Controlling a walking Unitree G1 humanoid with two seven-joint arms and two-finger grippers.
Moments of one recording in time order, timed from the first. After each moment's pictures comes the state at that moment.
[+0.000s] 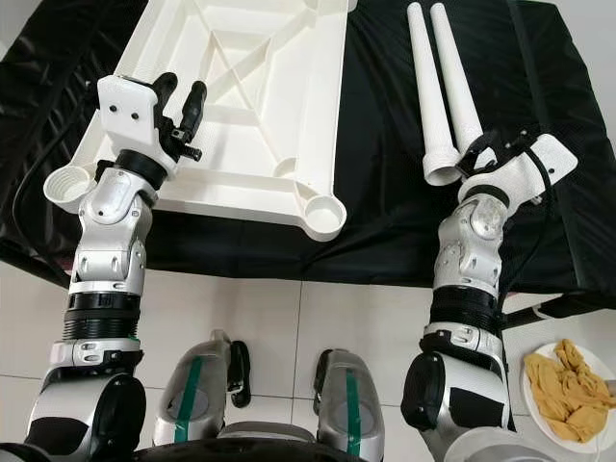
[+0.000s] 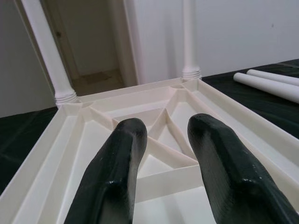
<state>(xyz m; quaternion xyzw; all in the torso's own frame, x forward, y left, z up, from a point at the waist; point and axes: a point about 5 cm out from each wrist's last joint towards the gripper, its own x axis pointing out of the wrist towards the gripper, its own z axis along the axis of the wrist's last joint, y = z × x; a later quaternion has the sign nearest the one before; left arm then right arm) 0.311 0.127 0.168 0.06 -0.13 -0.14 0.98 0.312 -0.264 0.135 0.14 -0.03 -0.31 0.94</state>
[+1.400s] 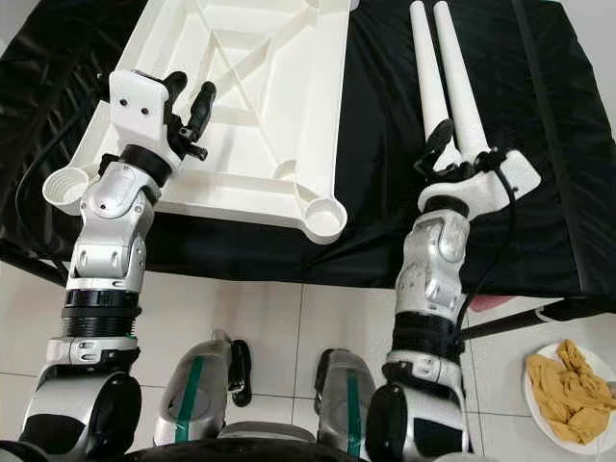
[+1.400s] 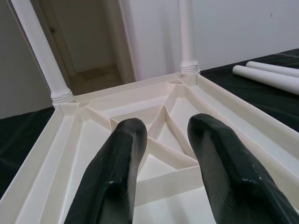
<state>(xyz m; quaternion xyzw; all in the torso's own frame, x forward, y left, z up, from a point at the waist) 0.312 0.125 0.175 0.08 -0.12 -0.15 0.98 0.279 -0.212 0.119 0.26 -0.12 -0.20 0.94</state>
